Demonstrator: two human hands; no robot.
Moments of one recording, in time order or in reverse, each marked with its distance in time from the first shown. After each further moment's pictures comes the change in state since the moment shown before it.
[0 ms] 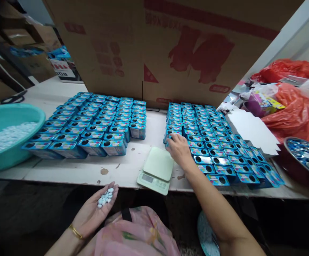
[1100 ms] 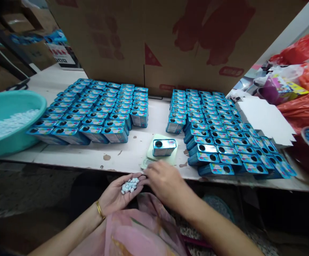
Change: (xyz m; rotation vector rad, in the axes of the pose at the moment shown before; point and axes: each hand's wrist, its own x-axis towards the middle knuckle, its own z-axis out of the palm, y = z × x) left_hand -0.006 -0.052 0.041 0.201 -0.241 -0.281; right_hand -0.072 -0.090 -0.072 0.445 -0.167 -0.282
